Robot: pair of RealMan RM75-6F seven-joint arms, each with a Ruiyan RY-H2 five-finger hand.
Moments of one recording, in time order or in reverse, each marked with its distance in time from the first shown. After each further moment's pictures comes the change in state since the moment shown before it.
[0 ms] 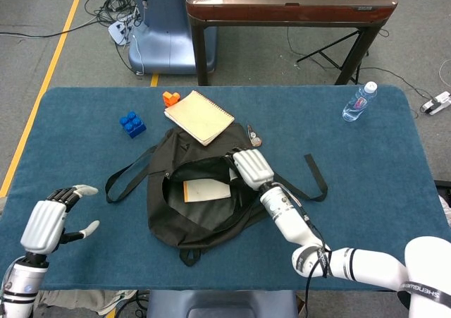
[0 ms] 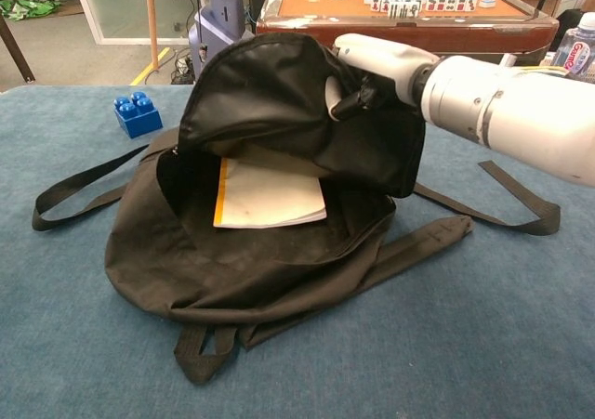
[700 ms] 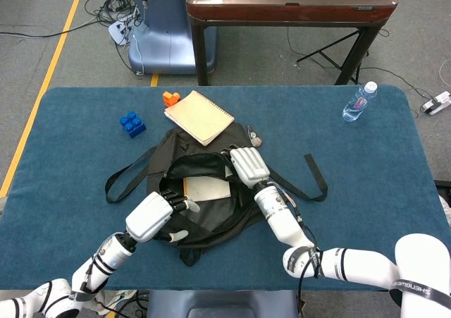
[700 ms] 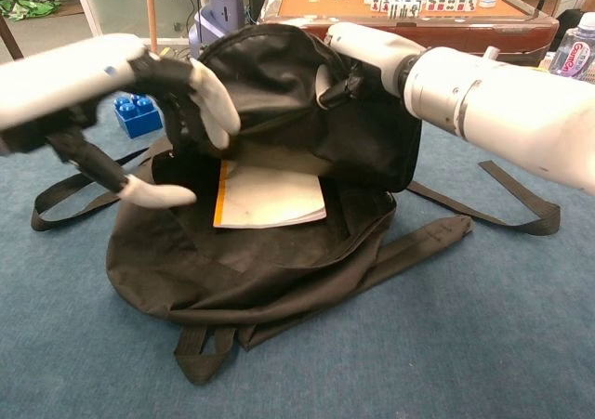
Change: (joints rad) left arm -0.356 -0.302 -0.035 0.140 0.150 -0.298 -0.031; right arm 0.037 -0.037 0.013 -0.021 0.084 0.069 -0.038
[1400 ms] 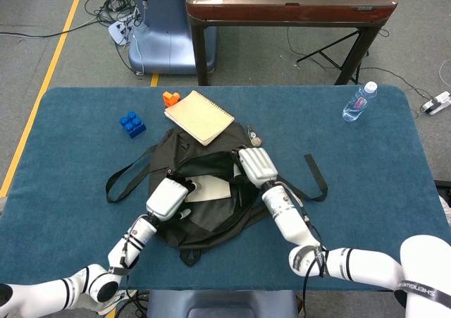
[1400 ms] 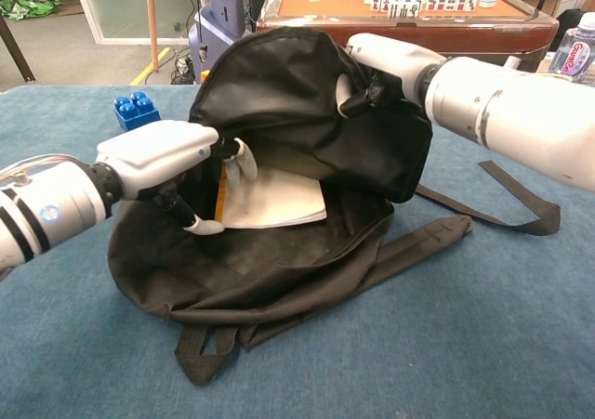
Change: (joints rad) left arm -0.104 -0.290 -0.060 0.331 -0.330 -0.139 0.369; right arm -0.017 0.022 -0.018 0.026 0.018 -0.014 0.026
